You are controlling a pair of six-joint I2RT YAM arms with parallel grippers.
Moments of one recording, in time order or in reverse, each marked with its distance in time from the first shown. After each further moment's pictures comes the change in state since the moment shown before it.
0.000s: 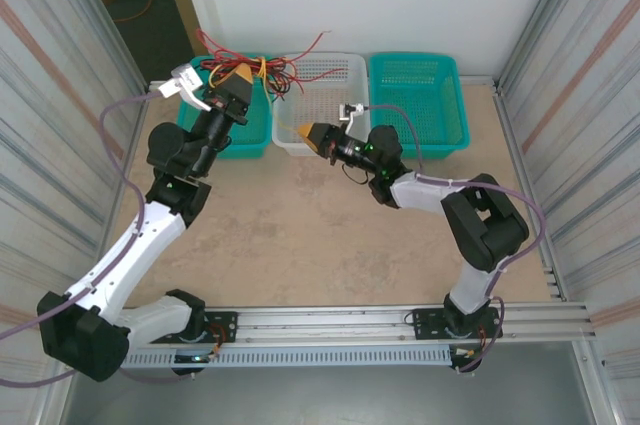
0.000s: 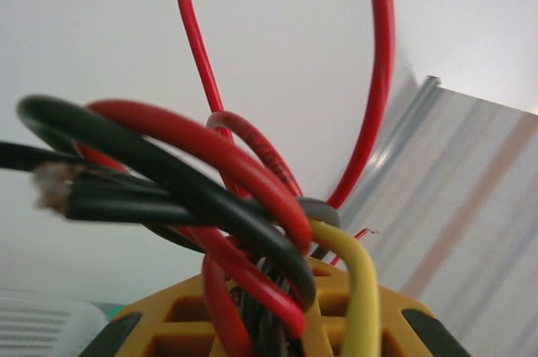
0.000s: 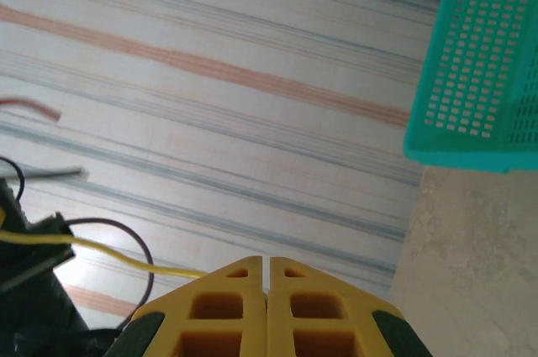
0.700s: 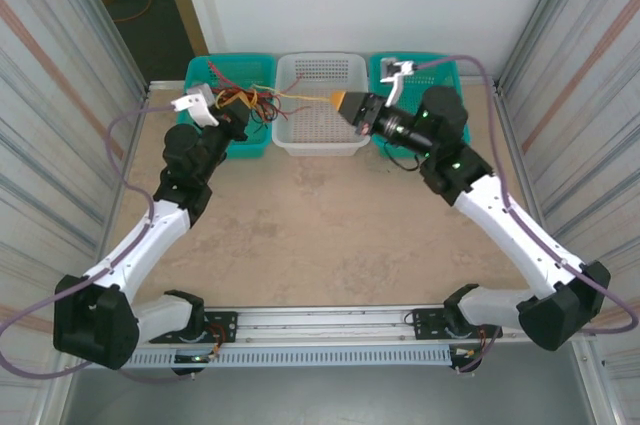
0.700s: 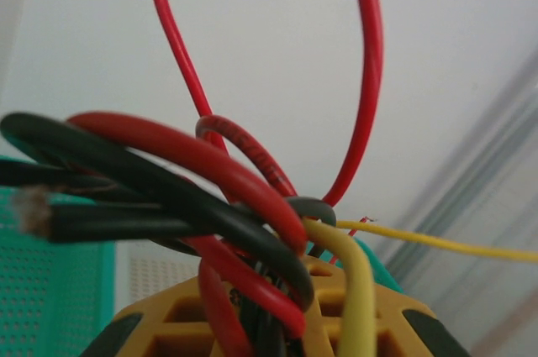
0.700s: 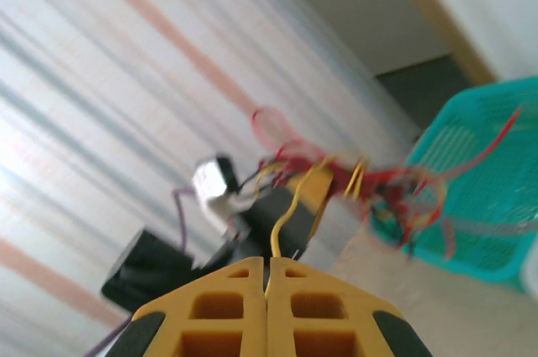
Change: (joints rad) left arm 0.119 0.045 -0.168 -0.083 0.073 0.148; right arm -0.048 -0.510 0.353 -0.961 0.112 -0.618
